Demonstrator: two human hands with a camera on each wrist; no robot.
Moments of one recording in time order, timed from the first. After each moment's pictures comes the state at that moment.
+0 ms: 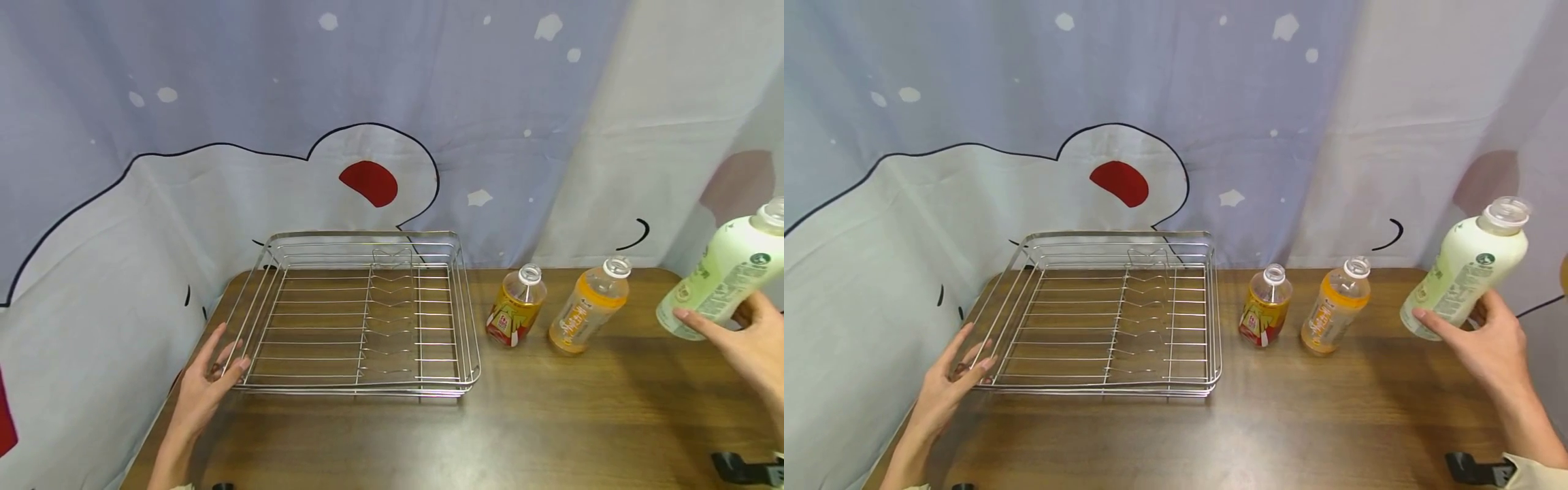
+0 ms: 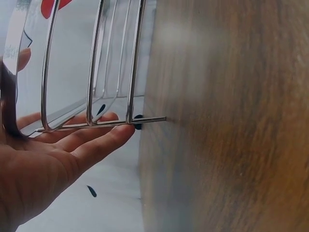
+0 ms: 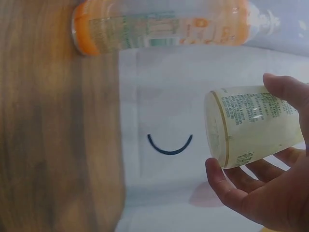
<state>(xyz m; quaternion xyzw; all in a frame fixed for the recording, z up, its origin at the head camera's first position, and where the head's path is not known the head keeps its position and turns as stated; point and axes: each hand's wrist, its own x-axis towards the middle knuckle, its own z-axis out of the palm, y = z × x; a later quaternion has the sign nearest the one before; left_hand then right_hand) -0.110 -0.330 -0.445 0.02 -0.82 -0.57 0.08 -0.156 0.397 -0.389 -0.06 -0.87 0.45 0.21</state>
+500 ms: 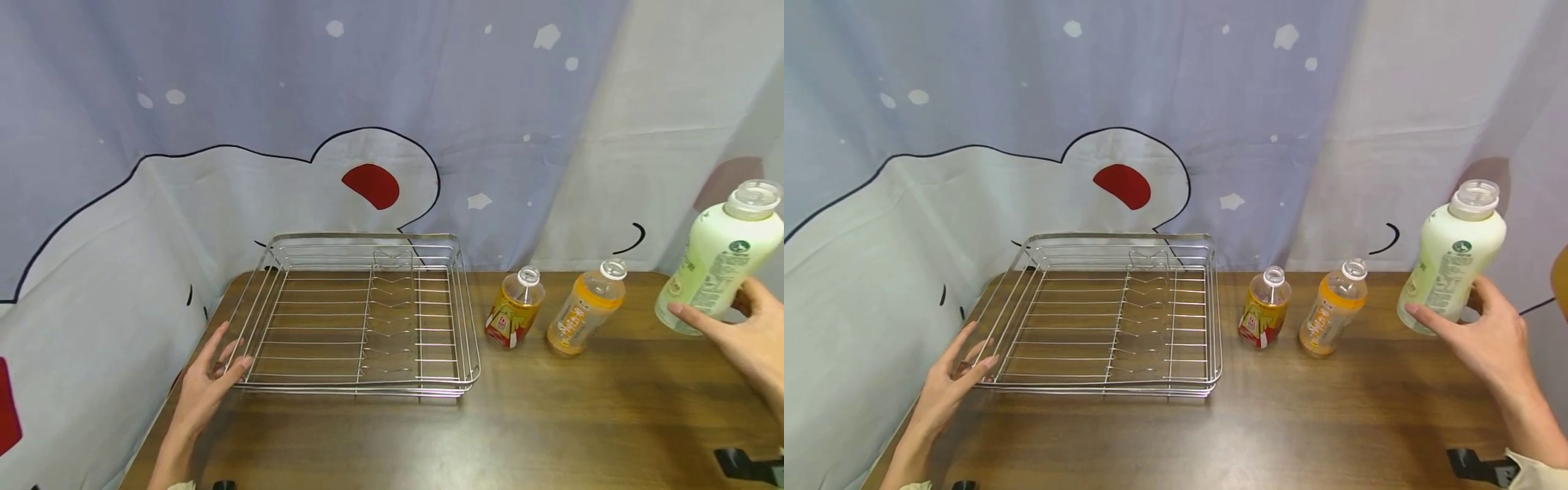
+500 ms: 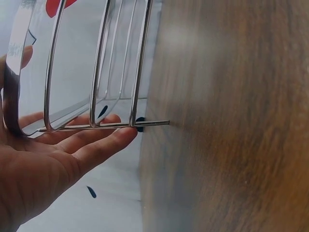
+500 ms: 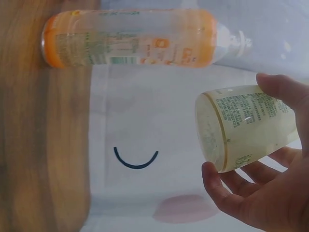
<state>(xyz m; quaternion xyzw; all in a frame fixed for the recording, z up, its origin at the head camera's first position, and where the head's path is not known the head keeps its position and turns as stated) -0.110 -0.332 -0.441 0.03 -0.84 -0.53 0.07 -0.147 0.376 -0.354 -0.06 -0.88 0.41 0.21</state>
